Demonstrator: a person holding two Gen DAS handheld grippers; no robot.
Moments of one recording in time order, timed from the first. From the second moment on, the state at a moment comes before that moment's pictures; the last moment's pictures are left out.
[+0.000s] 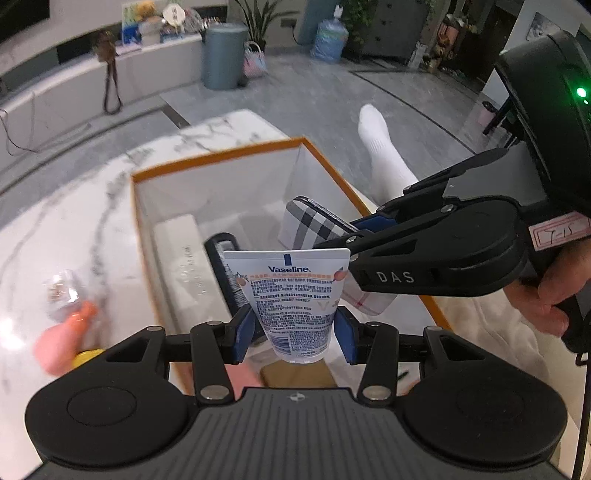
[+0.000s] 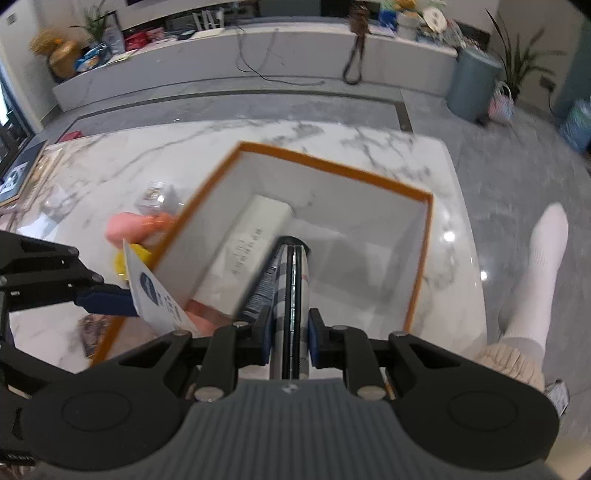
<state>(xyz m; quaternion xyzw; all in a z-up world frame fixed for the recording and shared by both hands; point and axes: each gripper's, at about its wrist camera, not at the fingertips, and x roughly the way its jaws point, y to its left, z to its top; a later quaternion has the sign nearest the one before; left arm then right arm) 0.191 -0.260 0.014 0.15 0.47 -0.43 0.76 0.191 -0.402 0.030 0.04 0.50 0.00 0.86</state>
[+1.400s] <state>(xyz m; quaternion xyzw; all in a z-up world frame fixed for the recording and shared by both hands) 0.269 -0.287 -0.033 0.10 0.51 -0.42 0.74 0.276 -0.423 -0.038 -0.01 0.51 -0.13 0.85</state>
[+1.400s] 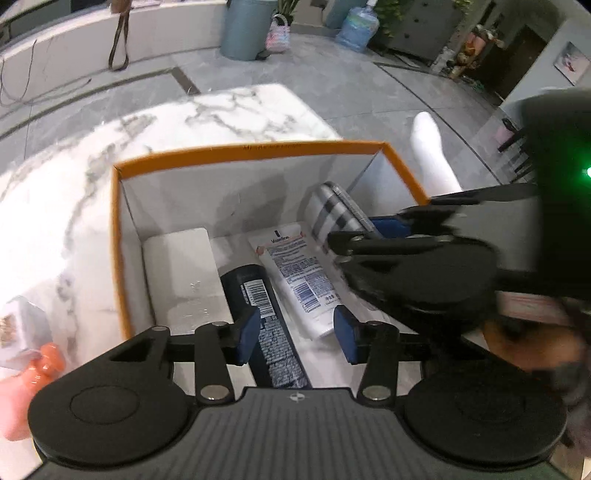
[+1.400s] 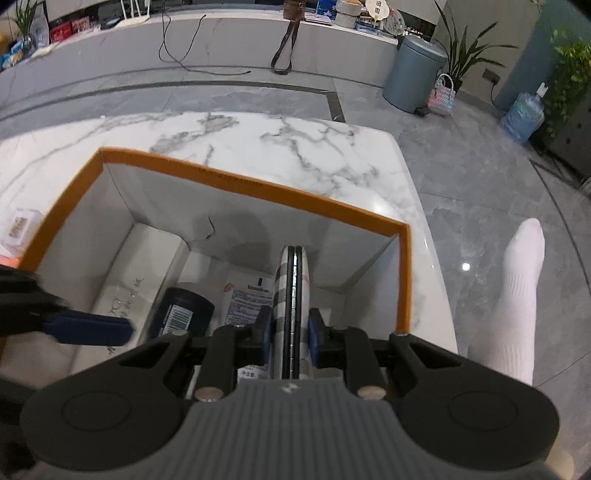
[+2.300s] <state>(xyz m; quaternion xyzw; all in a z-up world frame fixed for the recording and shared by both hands) 0.260 -0.152 0.035 0.11 0.47 -0.34 0.81 0.253 -0.345 0.032 -0.02 0.48 -0.06 0.88</state>
